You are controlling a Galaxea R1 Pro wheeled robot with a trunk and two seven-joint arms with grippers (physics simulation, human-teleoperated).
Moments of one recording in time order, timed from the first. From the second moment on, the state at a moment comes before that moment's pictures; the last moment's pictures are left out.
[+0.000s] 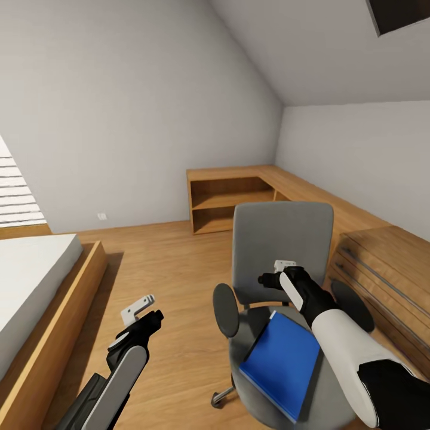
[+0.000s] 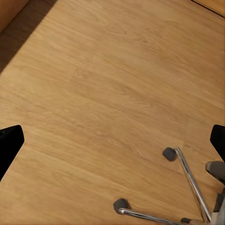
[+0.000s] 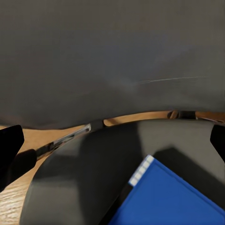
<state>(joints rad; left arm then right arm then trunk) -0.30 0.04 -0.37 -1.62 0.89 0.38 1.07 -0.94 -0.02 0.17 -0.60 -0.31 0.65 -0.14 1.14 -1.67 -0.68</state>
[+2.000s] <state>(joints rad) -0.30 0.04 -0.37 -1.62 0.89 0.38 1.07 -0.94 -0.02 0.17 -0.54 -0.29 0.60 -0.15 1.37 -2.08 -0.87</state>
